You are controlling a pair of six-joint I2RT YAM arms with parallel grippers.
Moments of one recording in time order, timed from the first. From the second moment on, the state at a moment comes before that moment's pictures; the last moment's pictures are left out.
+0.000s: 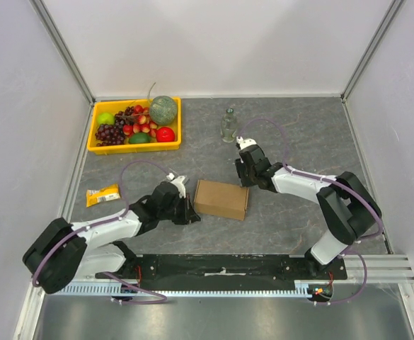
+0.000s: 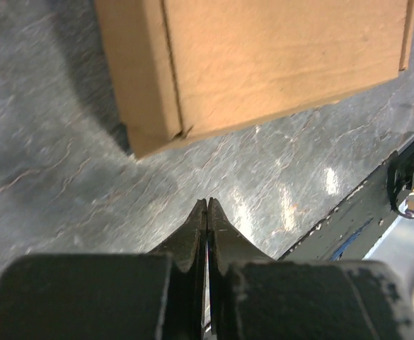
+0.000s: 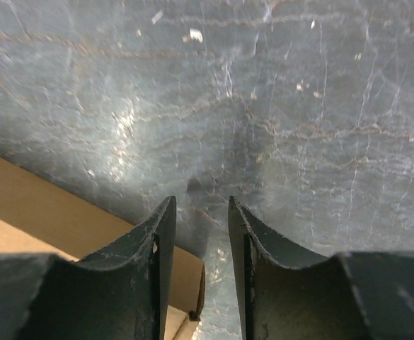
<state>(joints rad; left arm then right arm) -0.73 1.14 0.35 0.03 0.23 -0.69 0.61 1.63 0.88 -0.11 0.17 0.28</state>
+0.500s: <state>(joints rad) -0.72 1.52 0.55 0.18 0.25 -0.68 0.62 1.49 0.72 -0.20 0.06 0.33</state>
